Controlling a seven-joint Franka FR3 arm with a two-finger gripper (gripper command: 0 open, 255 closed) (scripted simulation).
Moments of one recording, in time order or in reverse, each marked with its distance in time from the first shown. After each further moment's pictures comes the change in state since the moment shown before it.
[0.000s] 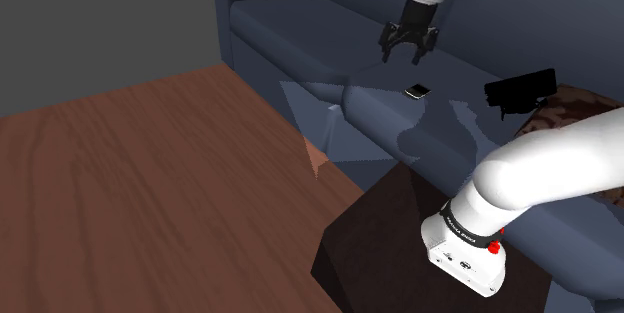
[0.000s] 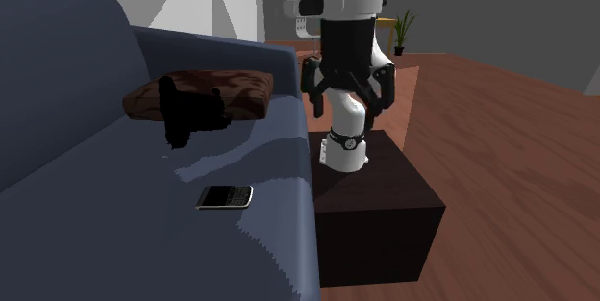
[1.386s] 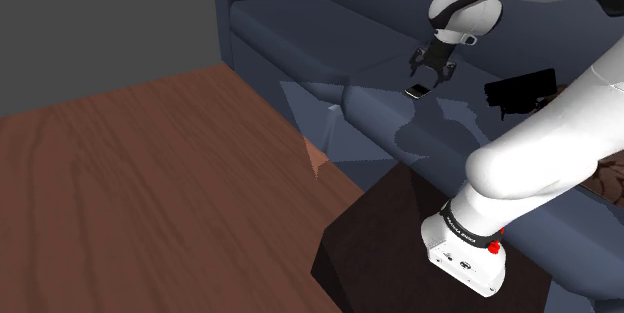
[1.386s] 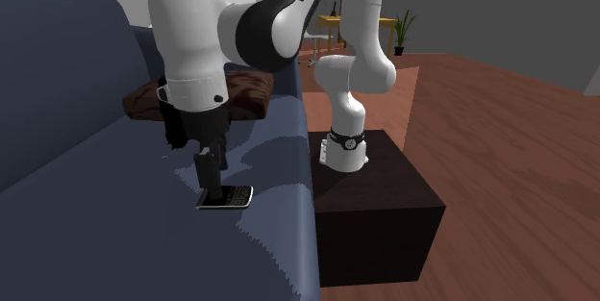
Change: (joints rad) arm -0.251 0.418 -0.225 0.049 0.048 0.411 0.271
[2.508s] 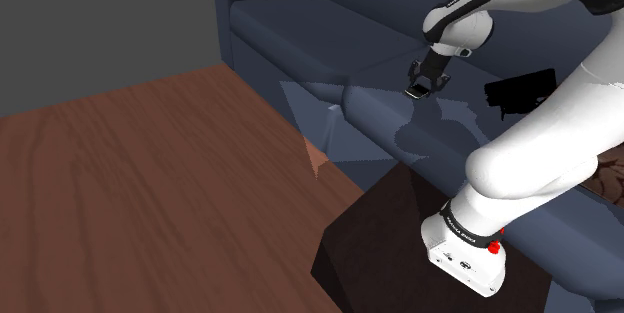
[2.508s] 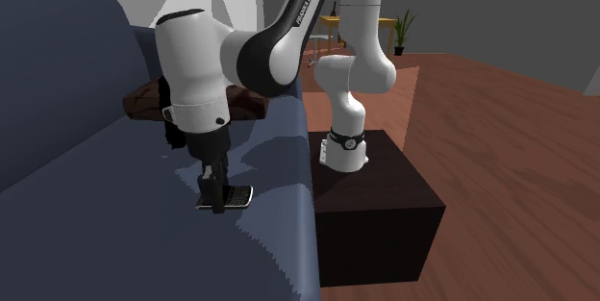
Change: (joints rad) arm -0.004 0.065 -0.006 -0.041 0.032 0.106 -0.017
